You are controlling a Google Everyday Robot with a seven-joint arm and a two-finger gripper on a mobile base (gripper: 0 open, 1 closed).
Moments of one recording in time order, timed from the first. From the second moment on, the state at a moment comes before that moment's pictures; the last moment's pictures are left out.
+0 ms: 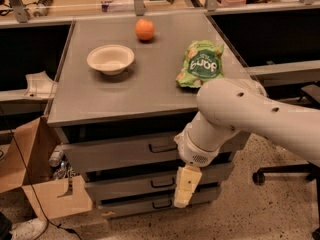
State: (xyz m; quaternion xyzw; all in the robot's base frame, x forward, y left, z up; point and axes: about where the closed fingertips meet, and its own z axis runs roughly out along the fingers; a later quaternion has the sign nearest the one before) arm 0.425 -0.060 0.712 -0.66 0.73 0.13 0.12
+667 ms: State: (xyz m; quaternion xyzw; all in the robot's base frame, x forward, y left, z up) arm 0.451 -0.037 0.690 -0.66 0.72 0.15 0.13
